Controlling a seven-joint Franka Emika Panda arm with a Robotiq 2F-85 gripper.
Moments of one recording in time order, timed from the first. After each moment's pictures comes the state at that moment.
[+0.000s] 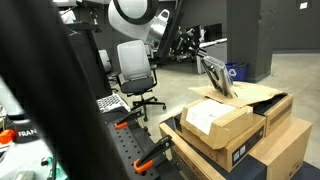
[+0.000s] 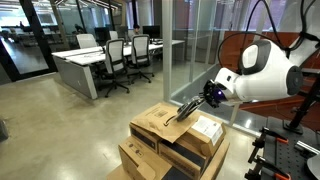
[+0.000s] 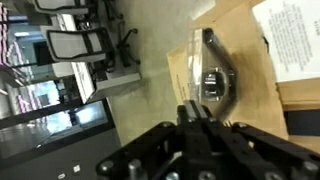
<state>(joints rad) 0.16 -0.09 0.01 -2.72 -2.25 2.52 1.20</state>
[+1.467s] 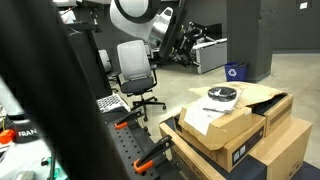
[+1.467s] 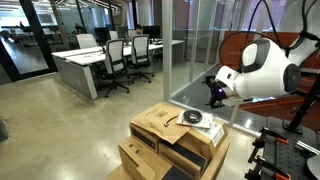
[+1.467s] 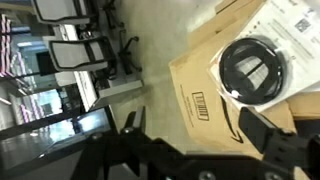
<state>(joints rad) 0.12 -0.10 0.01 -2.73 -2.25 2.53 1.21</state>
